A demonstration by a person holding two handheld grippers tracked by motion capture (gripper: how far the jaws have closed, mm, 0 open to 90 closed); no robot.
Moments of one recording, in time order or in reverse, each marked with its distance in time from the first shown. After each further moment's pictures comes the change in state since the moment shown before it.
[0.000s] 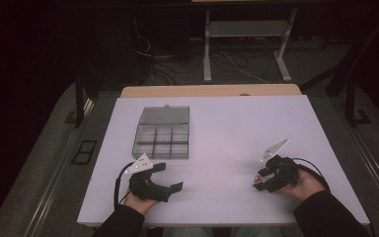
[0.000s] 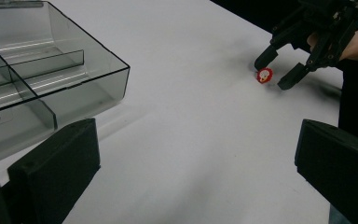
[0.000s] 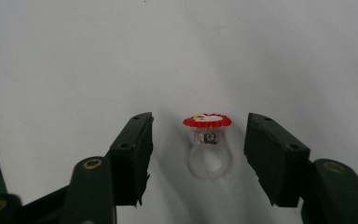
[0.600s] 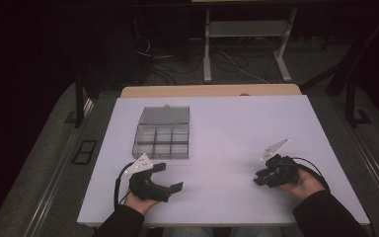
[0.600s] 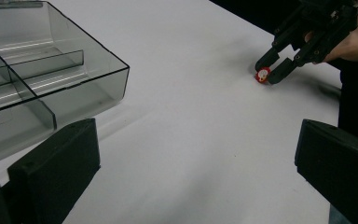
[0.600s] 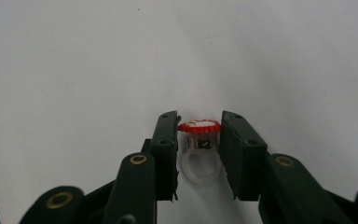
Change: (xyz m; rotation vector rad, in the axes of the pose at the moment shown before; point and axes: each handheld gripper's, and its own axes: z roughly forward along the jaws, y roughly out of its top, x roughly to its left) left arm 0.000 0.000 0.000 -0.002 -0.003 0.000; right arm -0.002 0.001 0.000 -0.019 -0.012 -0.017
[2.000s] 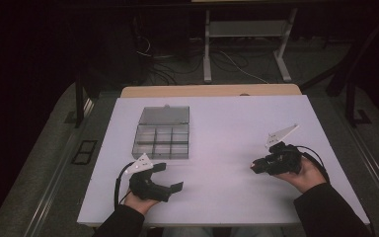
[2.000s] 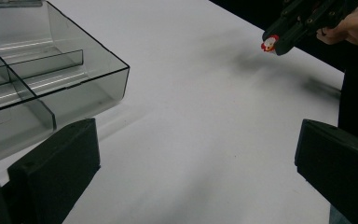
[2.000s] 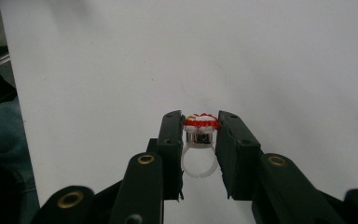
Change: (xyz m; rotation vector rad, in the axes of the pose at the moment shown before) left arm 0.001 0.000 0.000 0.002 -0.001 0.001; right arm -0.008 0.023 -0.031 -0.146 0.058 0.024
